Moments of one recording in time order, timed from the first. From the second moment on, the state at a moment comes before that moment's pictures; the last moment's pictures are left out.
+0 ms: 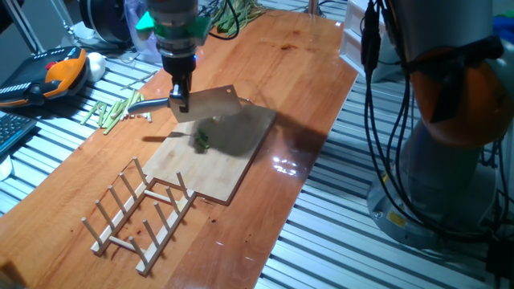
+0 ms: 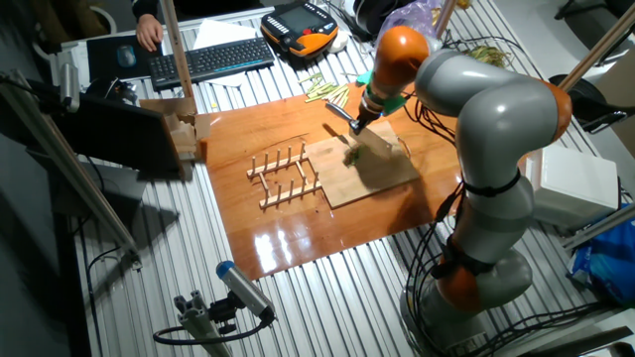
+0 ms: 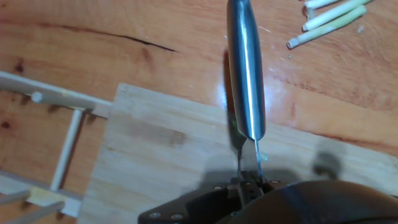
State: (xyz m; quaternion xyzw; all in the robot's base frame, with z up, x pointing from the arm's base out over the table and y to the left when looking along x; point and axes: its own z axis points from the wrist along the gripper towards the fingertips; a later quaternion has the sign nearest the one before) arm 0.585 0.034 0.120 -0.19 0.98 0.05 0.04
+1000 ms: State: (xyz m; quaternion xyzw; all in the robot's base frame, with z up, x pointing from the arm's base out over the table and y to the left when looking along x) arm 0.563 0.036 0.106 -0.21 0.97 0.07 0.05
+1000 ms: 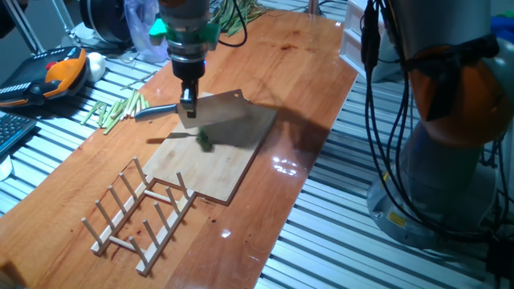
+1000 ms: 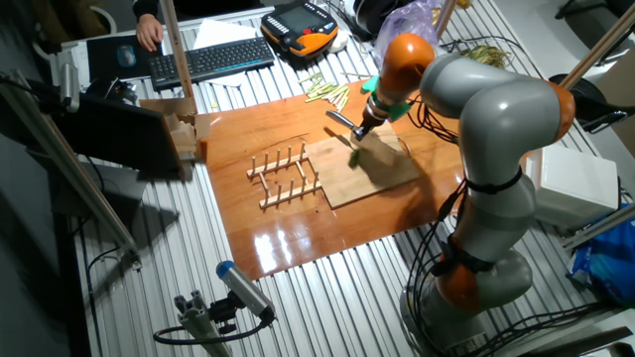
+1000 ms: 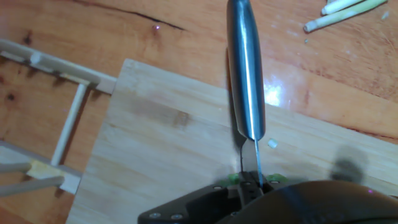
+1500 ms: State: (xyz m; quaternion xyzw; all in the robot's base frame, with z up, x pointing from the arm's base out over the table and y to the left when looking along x) arm 0.553 0.028 0.090 -0.22 0.97 0.06 0.06
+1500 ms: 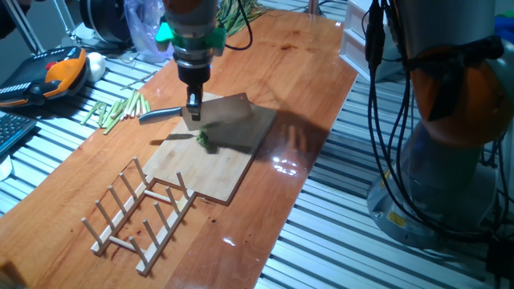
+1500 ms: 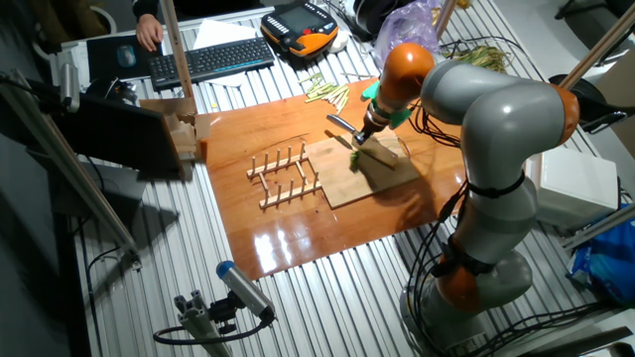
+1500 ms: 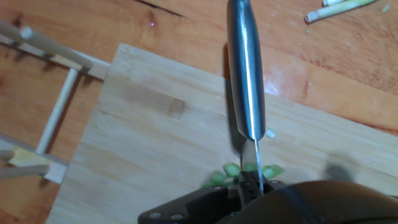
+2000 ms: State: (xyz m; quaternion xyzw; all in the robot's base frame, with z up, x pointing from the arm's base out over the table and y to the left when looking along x) arm 0.552 0.026 0.083 -0.22 0.97 0.05 0.05
